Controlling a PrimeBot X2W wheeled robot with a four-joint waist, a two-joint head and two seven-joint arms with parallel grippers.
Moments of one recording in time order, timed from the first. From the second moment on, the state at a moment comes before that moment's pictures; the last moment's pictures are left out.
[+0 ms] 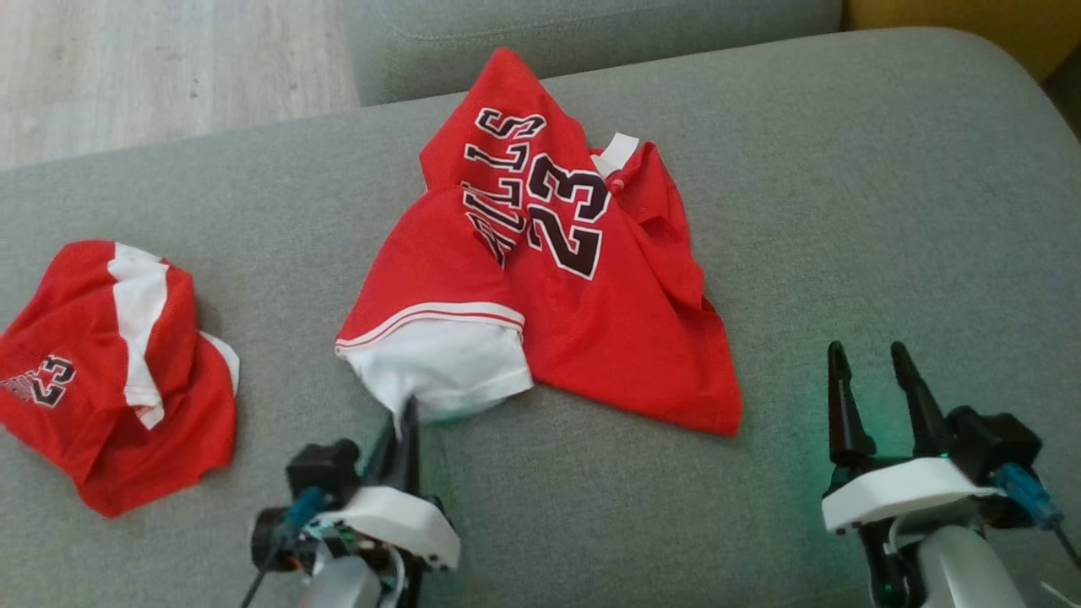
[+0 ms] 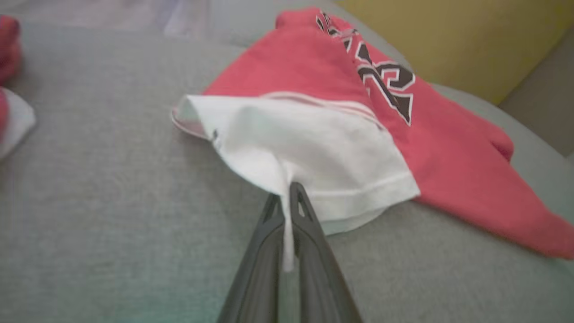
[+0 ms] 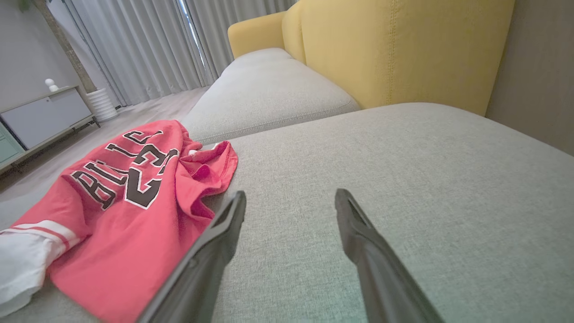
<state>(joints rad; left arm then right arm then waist) -0.22 0.05 -0.45 0.59 -0.50 0.06 -0.18 -0.09 -0.05 0.00 0.39 0.20 0.13 -0.25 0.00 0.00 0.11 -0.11</state>
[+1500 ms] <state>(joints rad) -0.16 0.05 -0.32 0.41 -0.44 0.07 -0.25 -0.14 -0.05 0.24 0.64 0.54 0.13 -0.03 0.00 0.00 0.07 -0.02</state>
